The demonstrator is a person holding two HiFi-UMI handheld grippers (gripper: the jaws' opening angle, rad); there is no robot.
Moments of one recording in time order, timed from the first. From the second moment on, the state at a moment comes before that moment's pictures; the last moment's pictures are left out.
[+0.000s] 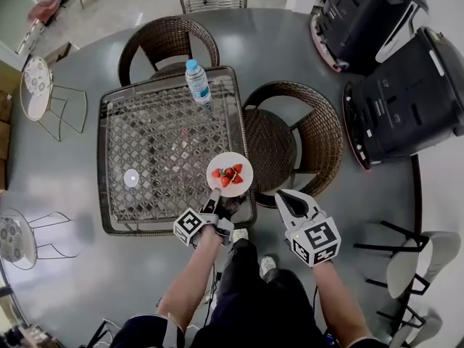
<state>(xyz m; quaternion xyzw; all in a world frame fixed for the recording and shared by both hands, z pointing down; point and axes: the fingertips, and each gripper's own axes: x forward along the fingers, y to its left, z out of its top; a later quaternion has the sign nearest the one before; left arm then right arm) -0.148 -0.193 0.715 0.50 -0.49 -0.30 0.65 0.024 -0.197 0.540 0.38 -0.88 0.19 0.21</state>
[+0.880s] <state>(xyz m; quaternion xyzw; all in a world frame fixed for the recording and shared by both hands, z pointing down) -0.150 -0.200 0.722 0.52 -0.64 -0.06 0.55 0.042 -0.186 0.540 0.40 -0.87 0.20 0.20</state>
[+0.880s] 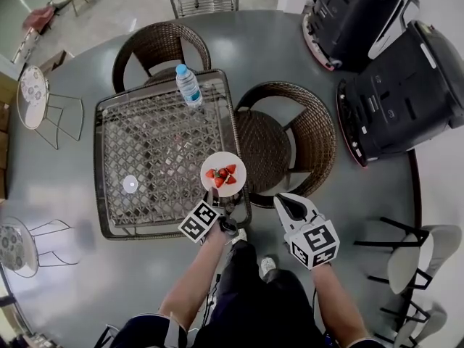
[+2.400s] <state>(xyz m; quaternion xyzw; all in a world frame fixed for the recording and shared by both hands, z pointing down) -0.117 -0.175 0.483 0.82 -0.50 -0.05 0.27 -0.003 -0.184 0.470 0.37 -0.91 0.16 0.11</state>
